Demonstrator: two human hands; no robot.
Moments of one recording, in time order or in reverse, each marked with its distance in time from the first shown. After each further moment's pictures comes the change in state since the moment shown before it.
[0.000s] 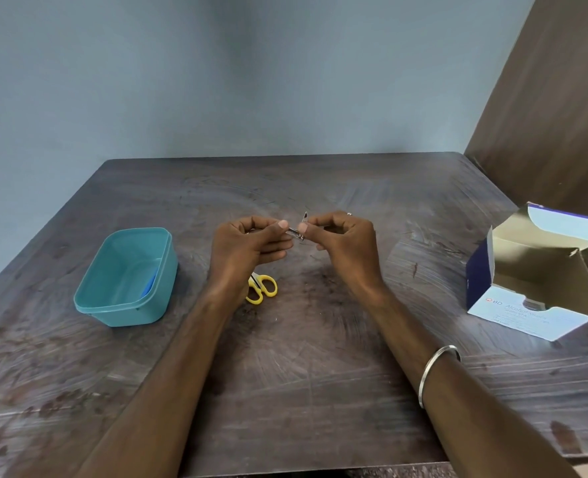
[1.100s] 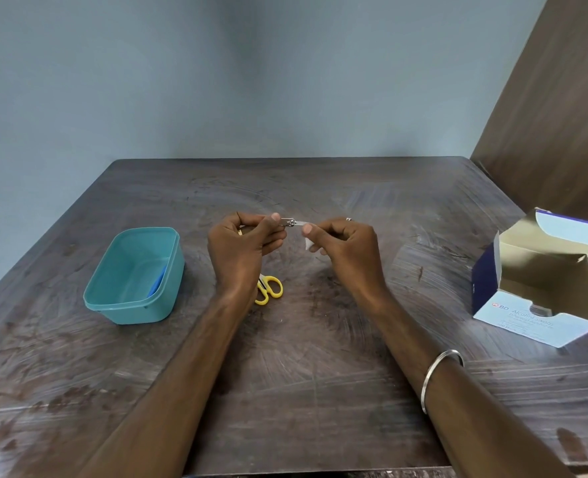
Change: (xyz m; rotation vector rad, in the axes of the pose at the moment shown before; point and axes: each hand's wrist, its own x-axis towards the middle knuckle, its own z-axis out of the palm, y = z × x) left_hand 0.000 -0.005 0.005 -0.115 0.271 0.167; right_hand -0.004 -0.001 0.004 -0.095 -0.031 -0.045
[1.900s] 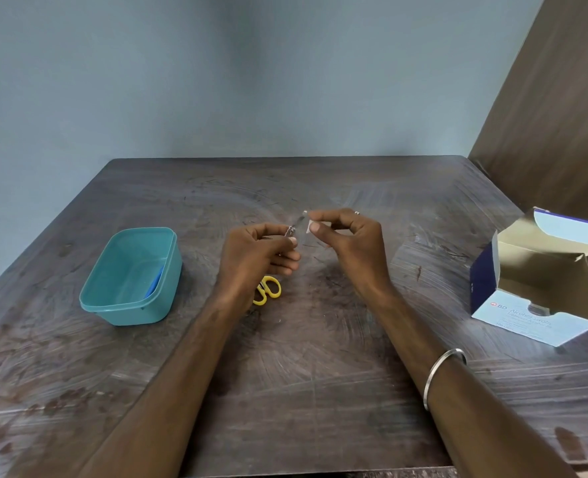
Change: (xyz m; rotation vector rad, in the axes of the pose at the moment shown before) left_hand -0.004 0.005 -0.004 0.225 -0.327 -0.193; right_hand 0.006 0.000 -0.010 0.091 0.016 0.012
